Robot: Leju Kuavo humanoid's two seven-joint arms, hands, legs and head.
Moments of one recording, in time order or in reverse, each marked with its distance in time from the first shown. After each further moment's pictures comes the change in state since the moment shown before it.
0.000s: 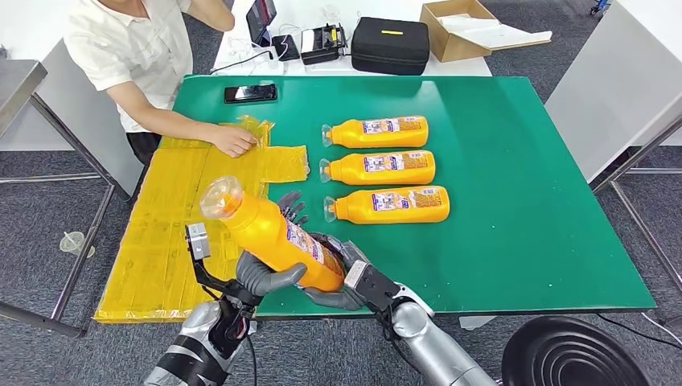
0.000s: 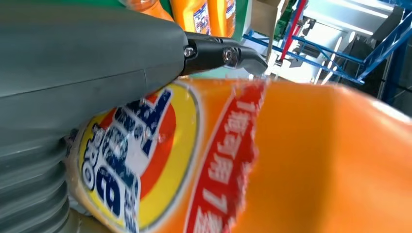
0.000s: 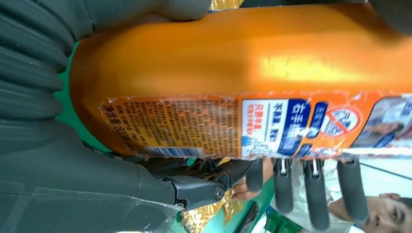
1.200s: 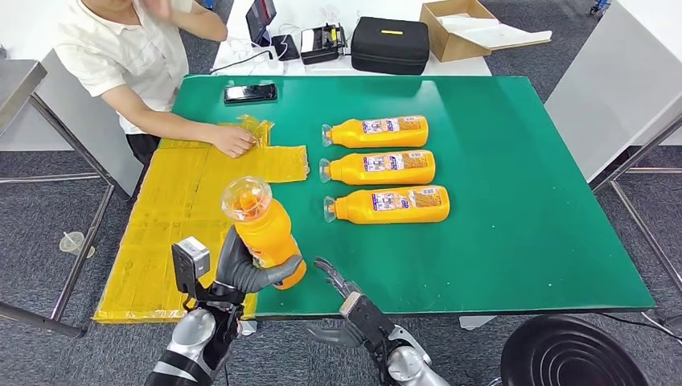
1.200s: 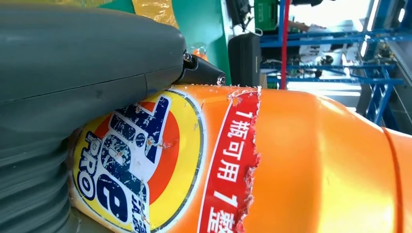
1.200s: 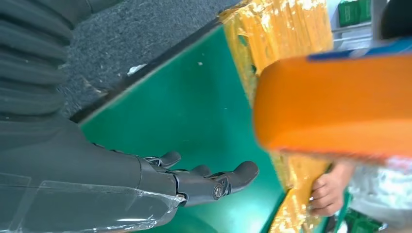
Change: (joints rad) left arm 0.115 0.033 0.017 -0.254 -0.351 0.403 -0.064; right arm 0.173 0.038 -0.028 0.028 -0.057 -0.163 0.067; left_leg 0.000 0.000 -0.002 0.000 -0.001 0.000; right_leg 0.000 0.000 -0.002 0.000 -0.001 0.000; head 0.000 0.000
